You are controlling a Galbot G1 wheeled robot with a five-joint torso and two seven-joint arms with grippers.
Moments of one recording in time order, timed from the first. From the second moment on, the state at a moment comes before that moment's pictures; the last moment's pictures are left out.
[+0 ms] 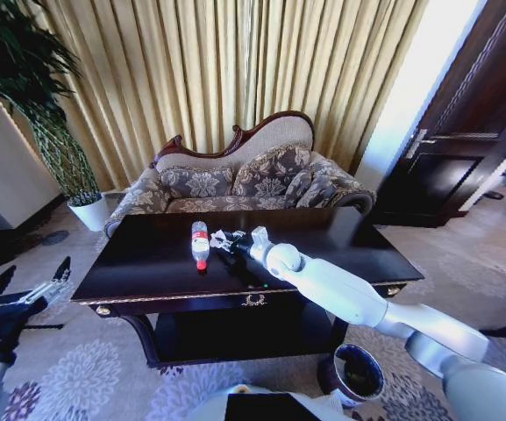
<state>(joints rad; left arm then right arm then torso) 1.87 -1.47 -1.44 -2.50 -0.76 0.25 0.25 -0.34 1.00 -0.55 1.64 0.86 -0.31 0.10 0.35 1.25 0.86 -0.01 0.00</state>
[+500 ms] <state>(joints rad) 1.87 -1.47 -1.44 -2.50 -0.76 0.24 0.27 -0.37 0.99 -0.53 1.66 0.85 -0.31 0.10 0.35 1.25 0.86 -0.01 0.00</state>
